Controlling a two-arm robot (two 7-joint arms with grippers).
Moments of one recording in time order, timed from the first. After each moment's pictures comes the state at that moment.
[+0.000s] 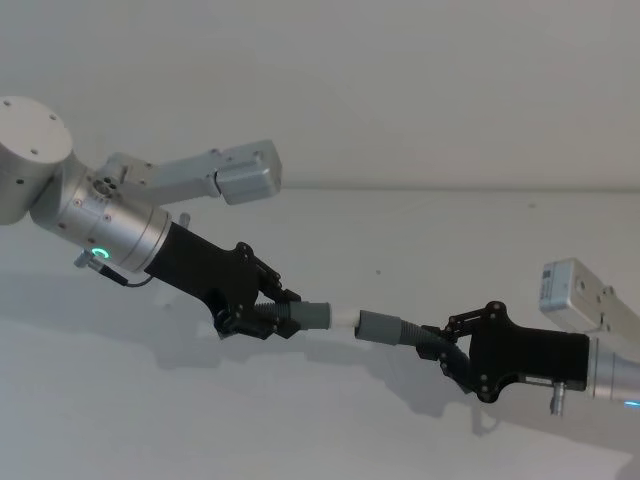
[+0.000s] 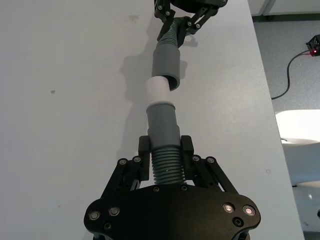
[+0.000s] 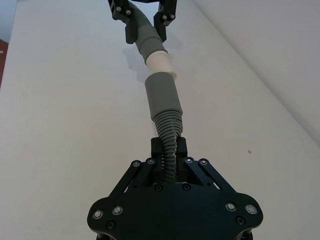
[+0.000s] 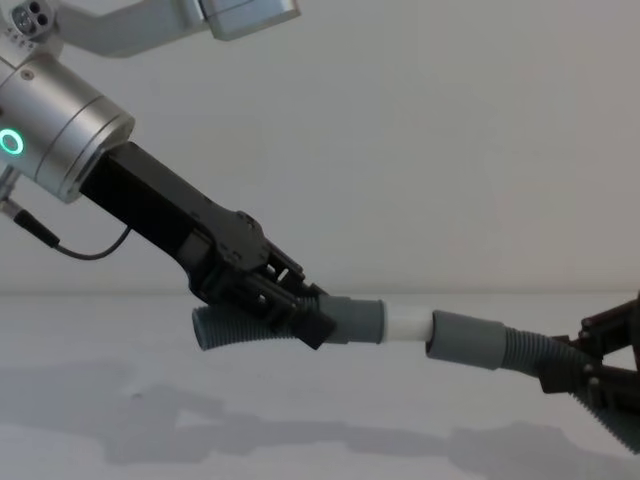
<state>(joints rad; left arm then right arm) -0.97 0.60 0.96 -1.38 -0.38 0.38 -1.19 0.33 0.73 -0.49 -1.52 0.35 -0.13 0.88</state>
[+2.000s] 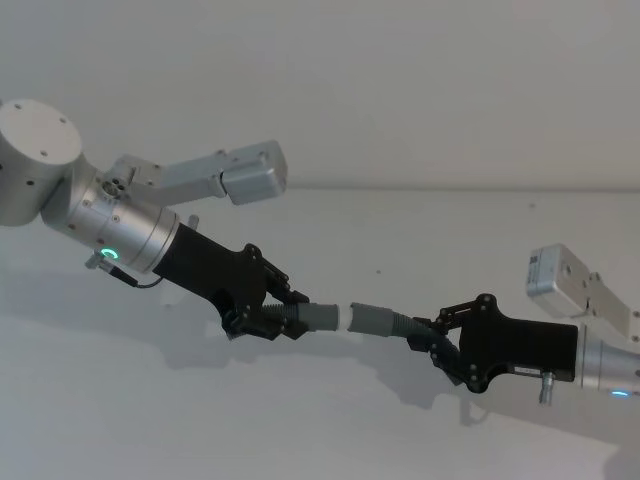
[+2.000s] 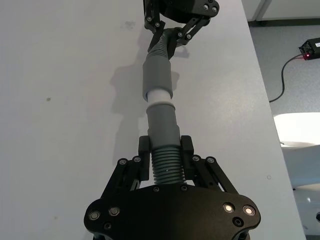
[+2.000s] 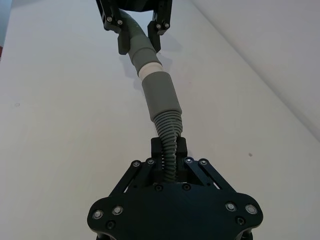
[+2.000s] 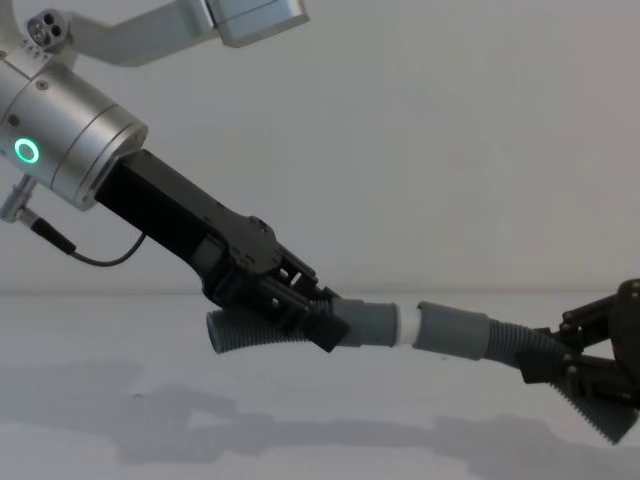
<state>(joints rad) -1.00 0.59 1.00 -1.34 -0.43 0.34 -1.18 0.38 0.73 -0.55 -1.49 0.38 -0.10 0.86</state>
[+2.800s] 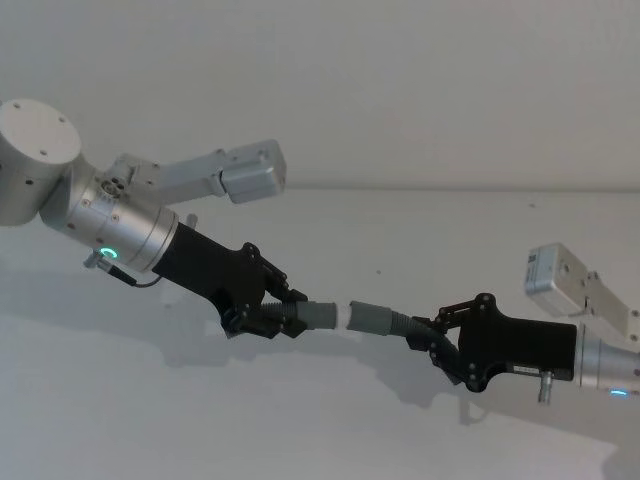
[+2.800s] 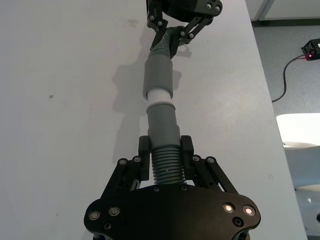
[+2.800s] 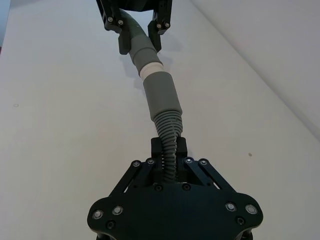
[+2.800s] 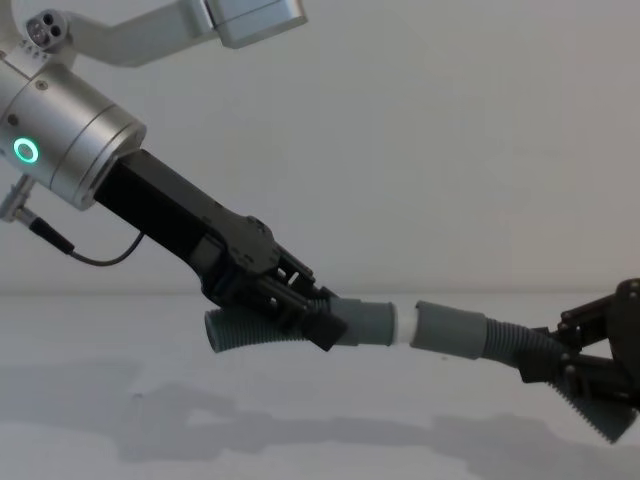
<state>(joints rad) -1.00 0.59 1.00 -1.34 -0.43 0.34 -1.18 0.38 0.73 -0.55 -1.49 0.38 -0.09 0.85</state>
